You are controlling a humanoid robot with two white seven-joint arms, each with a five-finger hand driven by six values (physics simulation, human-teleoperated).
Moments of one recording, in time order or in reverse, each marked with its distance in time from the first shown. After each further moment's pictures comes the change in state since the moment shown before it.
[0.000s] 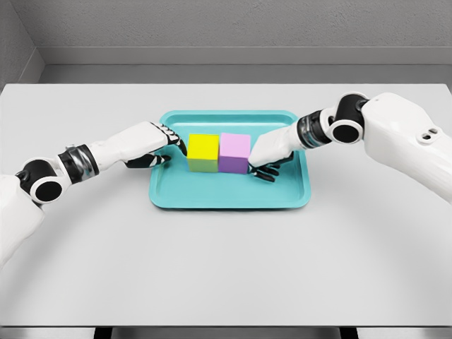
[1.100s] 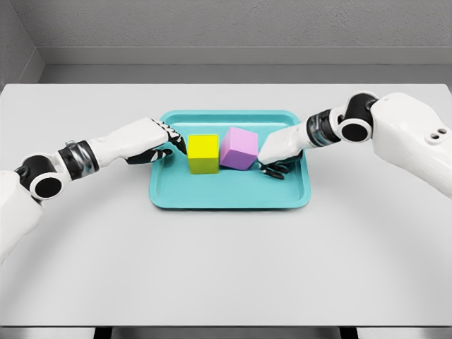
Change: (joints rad) left arm -0.020 0.000 -0.003 0.001 -0.006 -0.003 -0.003; right arm 0.002 -0.021 -0.003 0.023 0.007 -0.001 0.000
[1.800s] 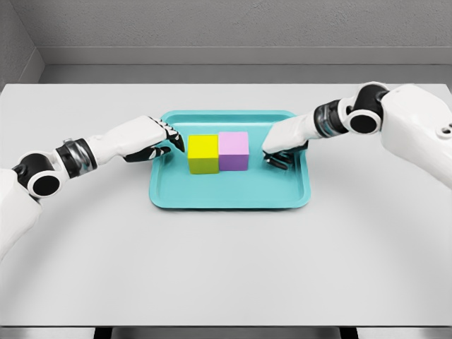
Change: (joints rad) left arm -0.015 0.006 0.001 0.004 0.003 0.000 0.000; right arm -0.009 -0.026 -0.061 0.000 0.006 -0.002 0.000
